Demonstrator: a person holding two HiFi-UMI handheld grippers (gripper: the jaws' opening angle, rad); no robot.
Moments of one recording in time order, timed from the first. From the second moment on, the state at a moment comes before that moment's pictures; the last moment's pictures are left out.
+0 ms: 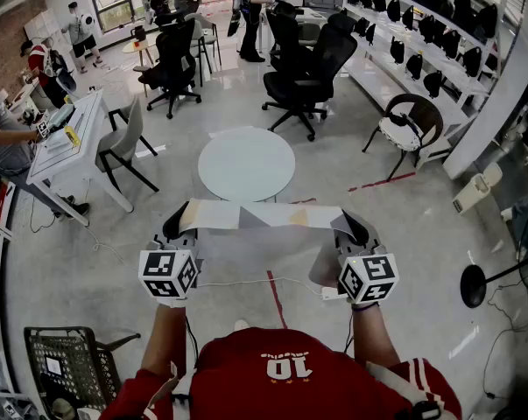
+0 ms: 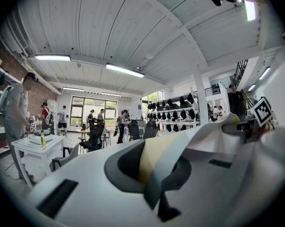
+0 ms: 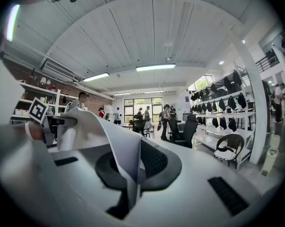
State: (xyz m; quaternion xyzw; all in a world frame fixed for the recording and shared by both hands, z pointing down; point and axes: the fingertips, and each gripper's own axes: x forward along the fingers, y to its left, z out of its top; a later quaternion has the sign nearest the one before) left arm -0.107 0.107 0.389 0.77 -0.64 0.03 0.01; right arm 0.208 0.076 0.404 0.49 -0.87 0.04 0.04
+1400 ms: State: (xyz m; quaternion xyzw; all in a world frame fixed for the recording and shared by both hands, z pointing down) left arm -0.163 0.098 0.400 0.78 -0.62 0.01 0.02; right arm 0.151 0.059 0.400 0.51 -0.86 0.05 0.03
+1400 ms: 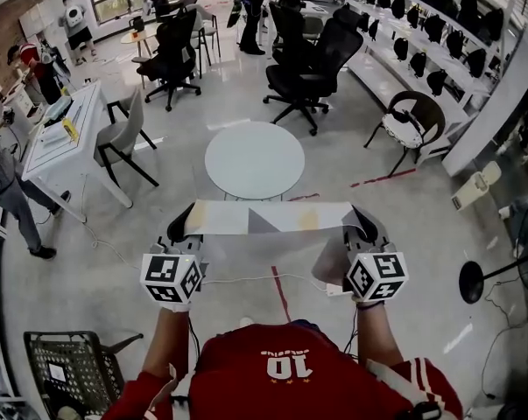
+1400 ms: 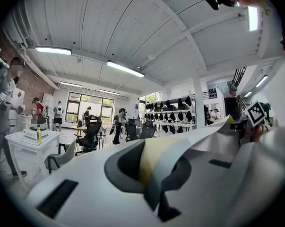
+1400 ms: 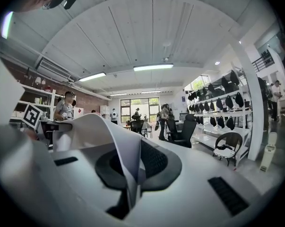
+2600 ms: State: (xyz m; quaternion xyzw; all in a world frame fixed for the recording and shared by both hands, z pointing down) left arm -0.183 -0.040 0.388 0.79 -0.62 0.00 0.02; right arm 0.132 -0.072 0.394 0.50 -0.86 0.04 0.02
